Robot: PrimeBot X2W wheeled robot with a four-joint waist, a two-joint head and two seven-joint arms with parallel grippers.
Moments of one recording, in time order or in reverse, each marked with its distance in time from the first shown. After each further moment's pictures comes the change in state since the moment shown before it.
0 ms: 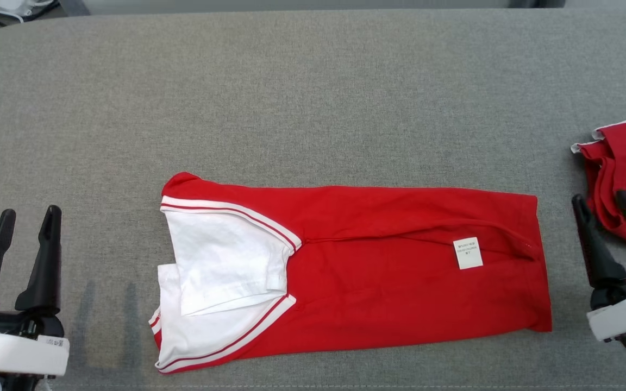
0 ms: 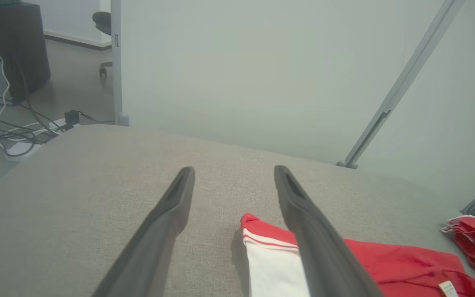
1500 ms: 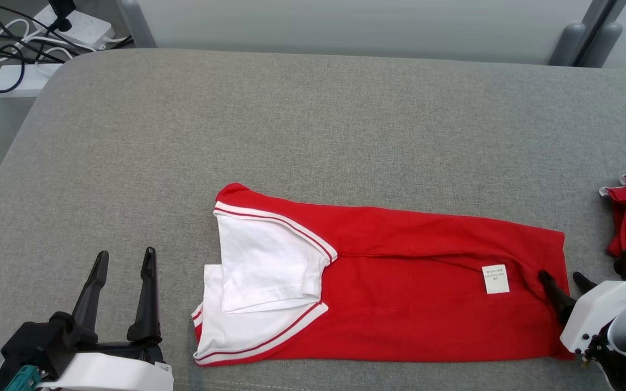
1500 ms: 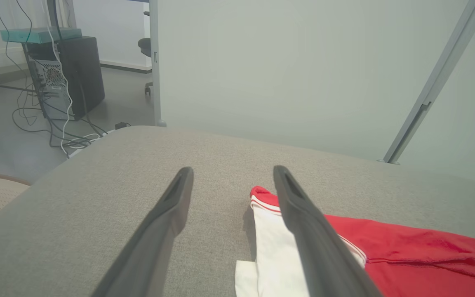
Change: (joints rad) left arm -0.025 -0.181 -0.257 0.134 0.283 0.202 -0.129; right arm -0.267 0.032 0.254 0.744 0.111 0.000 0.146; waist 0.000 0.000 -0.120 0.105
